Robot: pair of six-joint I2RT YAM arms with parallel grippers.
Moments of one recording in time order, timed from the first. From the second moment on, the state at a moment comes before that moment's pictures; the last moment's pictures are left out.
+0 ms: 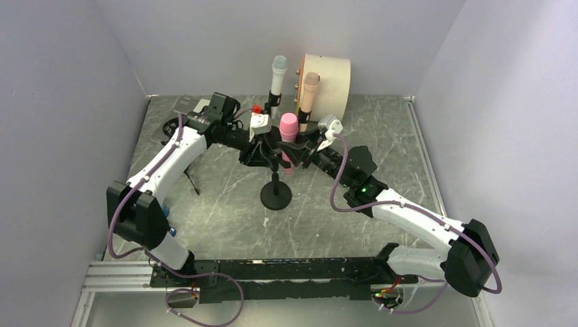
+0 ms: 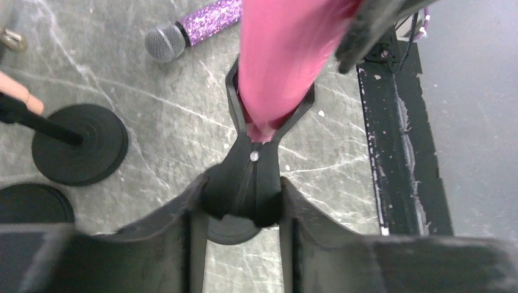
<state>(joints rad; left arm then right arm) -0.40 1.58 1.46 -0.83 1.06 0.74 0.77 1.15 0.76 0.64 -0.19 0.10</state>
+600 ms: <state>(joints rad) -0.40 1.57 1.44 -0.82 1.06 0.75 0.77 1.21 0.75 0.75 -0.19 0.14</state>
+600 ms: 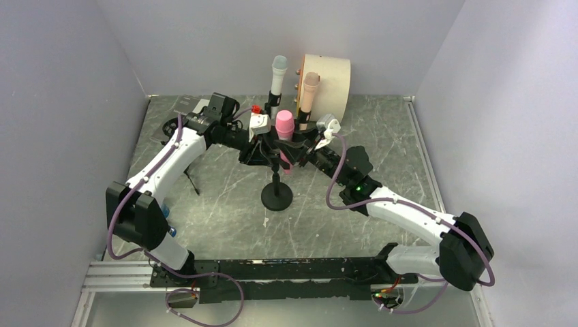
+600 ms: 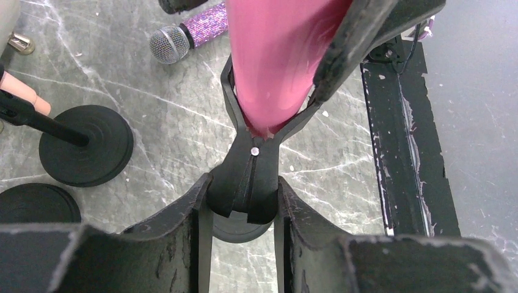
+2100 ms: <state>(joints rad) -0.40 1.44 1.34 -0.62 0.96 0.58 0.78 1.17 0.68 0.74 -0.15 0.26</state>
